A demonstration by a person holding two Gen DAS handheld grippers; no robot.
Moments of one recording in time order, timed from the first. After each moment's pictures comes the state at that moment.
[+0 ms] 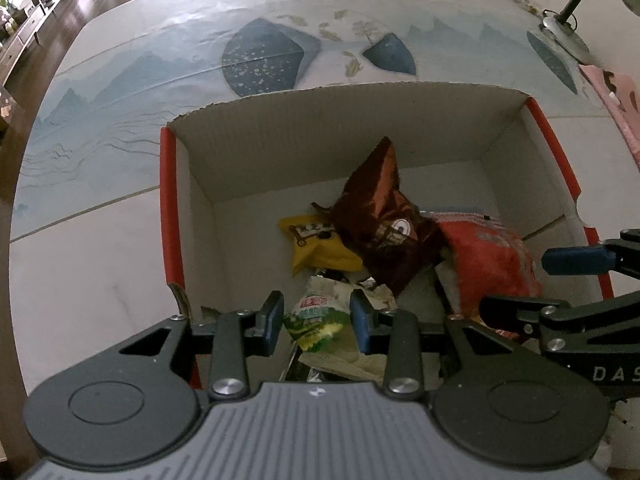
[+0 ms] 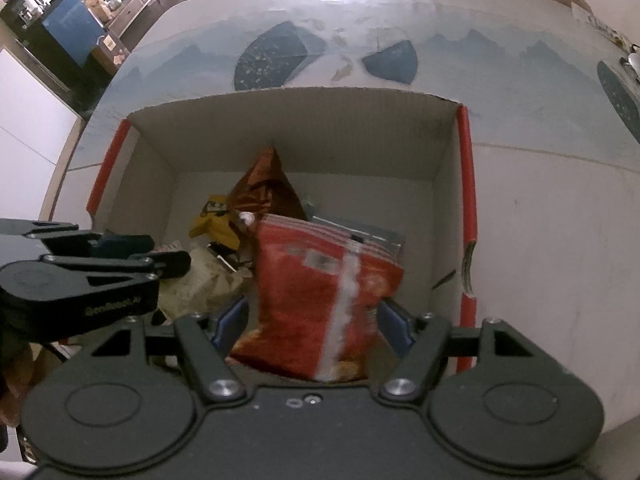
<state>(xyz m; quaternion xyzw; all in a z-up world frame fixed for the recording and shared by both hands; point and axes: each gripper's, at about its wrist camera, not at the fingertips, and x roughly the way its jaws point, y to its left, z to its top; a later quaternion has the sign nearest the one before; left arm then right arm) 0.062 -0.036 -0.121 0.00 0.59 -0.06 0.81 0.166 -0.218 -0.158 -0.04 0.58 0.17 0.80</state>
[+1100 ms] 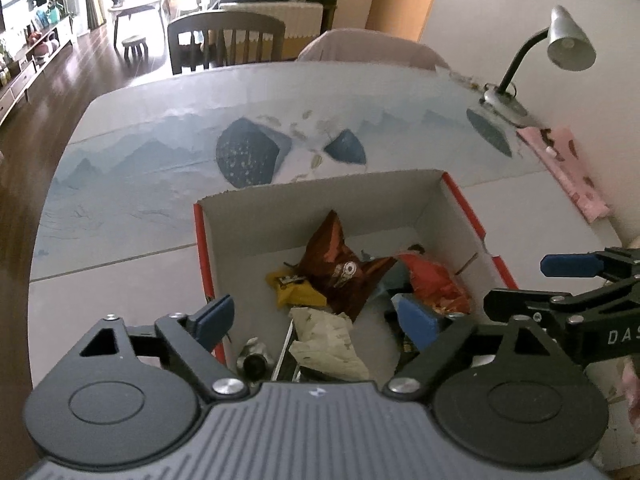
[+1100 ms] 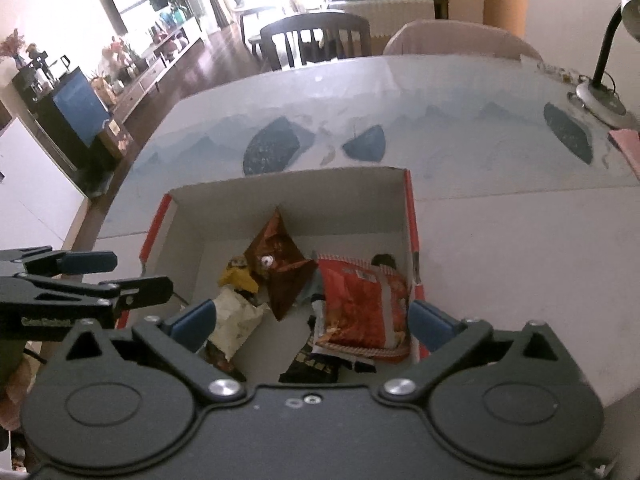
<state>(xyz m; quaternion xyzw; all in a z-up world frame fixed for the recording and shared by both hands) -0.003 -0.021 -0.044 -0.03 0.47 -0.11 0.88 0.098 -0.246 -0.097 0.01 0.46 0.15 0.87</state>
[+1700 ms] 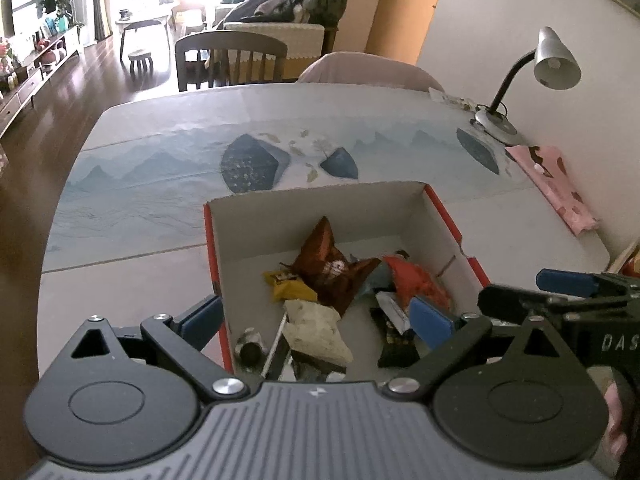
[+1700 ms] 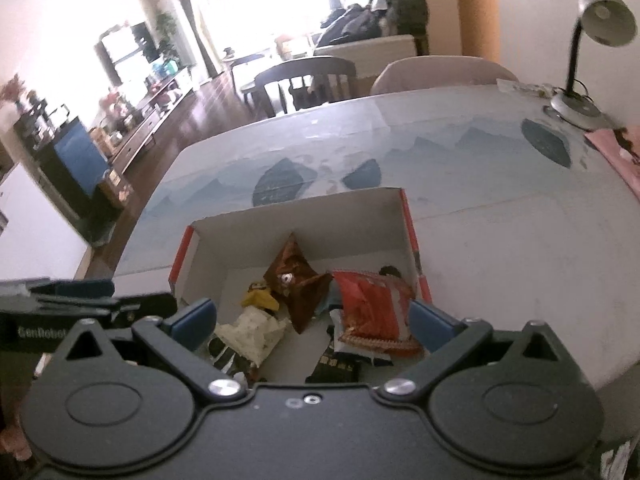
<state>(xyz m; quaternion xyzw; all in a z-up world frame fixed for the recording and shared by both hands) -0.040 -0.018 -0.024 -0.04 0.44 -0.11 0.89 0.051 -0.242 -0.085 0.06 0.40 0.13 0.91</state>
